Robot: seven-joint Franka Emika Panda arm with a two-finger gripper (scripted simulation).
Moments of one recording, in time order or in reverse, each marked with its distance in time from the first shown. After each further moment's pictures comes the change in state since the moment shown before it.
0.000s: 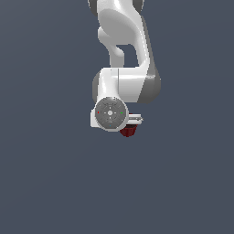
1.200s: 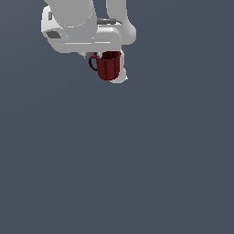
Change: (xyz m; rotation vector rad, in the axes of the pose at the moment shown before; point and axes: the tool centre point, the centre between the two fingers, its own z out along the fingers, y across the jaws) arm -0.215 0.077 -0.161 0.003 0.002 0.001
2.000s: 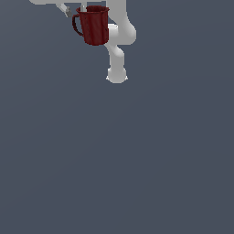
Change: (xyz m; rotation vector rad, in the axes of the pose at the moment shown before) arm -0.085 0.033 -0.071 -0.002 0.001 -0.001
